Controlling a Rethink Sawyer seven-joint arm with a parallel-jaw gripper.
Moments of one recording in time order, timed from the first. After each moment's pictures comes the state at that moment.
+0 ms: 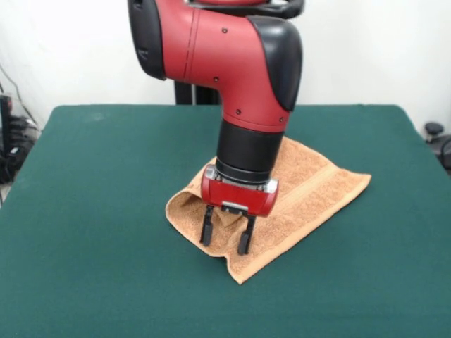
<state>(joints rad) -0.10 -0.32 -0.12 1.40 -0.20 0.19 2.00</state>
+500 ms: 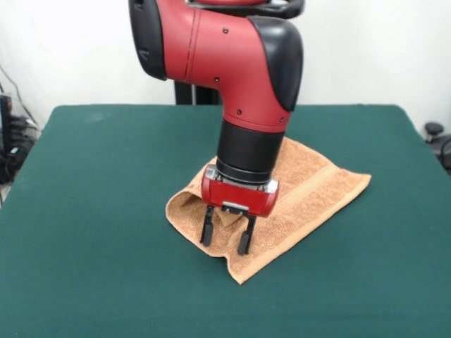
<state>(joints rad) -0.10 -0.32 -0.12 1.40 -0.20 0.19 2.00</state>
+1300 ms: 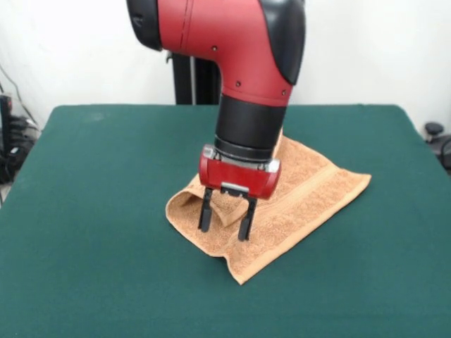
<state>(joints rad) -0.11 -0.41 -0.11 1.45 -0.20 0.19 2.00</state>
